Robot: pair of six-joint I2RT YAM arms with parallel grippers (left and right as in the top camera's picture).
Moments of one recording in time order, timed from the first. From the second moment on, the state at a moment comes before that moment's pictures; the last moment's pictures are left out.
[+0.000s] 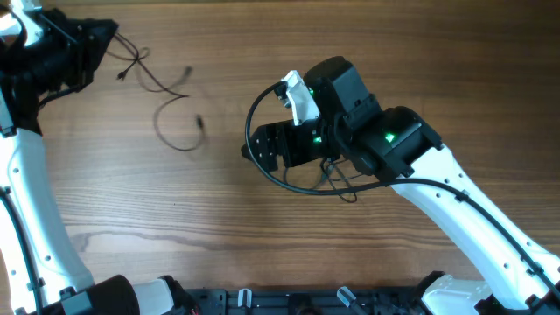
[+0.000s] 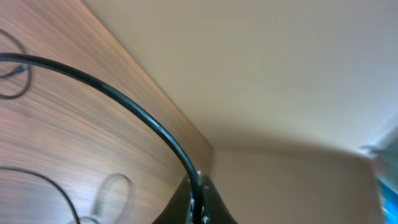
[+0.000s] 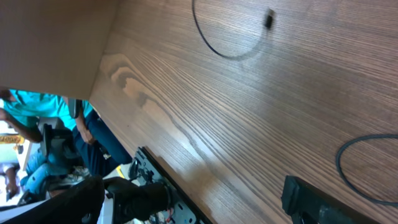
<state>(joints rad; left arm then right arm) 0.38 1.51 1.73 -0.84 0.81 -0.82 0.68 1.49 1.49 -0.86 -0.48 0.47</state>
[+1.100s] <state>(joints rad) 0.77 2.02 1.73 -0.67 -0.16 -0.63 0.68 1.49 1.49 -0.88 -0.45 0.44</state>
